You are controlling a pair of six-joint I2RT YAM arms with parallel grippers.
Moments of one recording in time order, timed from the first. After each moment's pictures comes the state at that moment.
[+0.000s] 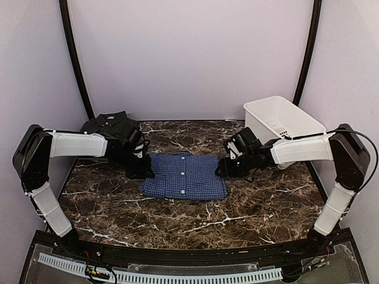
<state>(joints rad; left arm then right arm) -0.52 1.73 1.08 -0.46 0.30 -0.65 0.69 1.72 1.02 -0.24 -0.12 0.51</state>
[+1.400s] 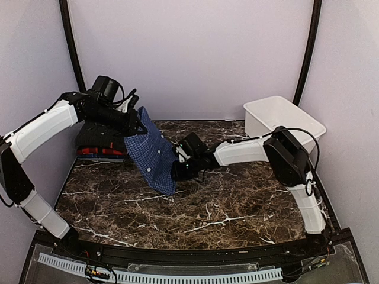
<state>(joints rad) -0.44 1.51 1.46 -0.82 0.38 -0.42 0.88 2.26 1.61 -0.24 -0.23 0.56</state>
